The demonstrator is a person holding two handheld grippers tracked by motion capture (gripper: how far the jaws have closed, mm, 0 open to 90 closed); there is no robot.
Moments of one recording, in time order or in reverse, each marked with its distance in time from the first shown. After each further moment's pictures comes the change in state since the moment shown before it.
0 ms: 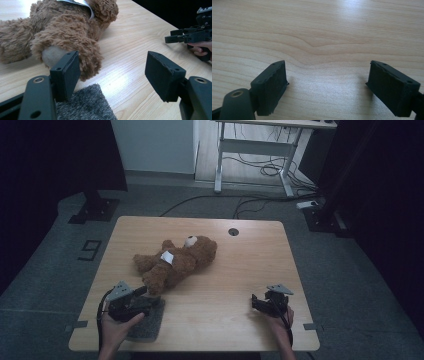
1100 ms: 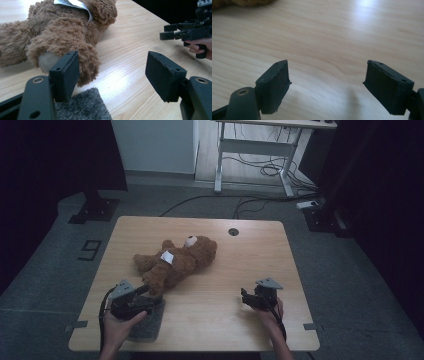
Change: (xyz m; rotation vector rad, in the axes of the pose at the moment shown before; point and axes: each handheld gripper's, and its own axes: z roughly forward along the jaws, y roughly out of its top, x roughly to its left) left arm -0.004 0.007 0.005 0.007 0.006 0.002; right arm 0.031 0.025 0.004 -0.079 0.098 -0.087
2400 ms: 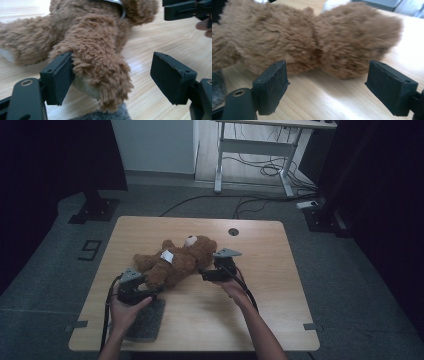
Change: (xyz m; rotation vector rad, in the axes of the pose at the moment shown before) left arm 0.029 0.014 0.036 0.075 0.128 -0.053; right arm 0.096 0.107 0.054 -0.046 0.350 -0.148
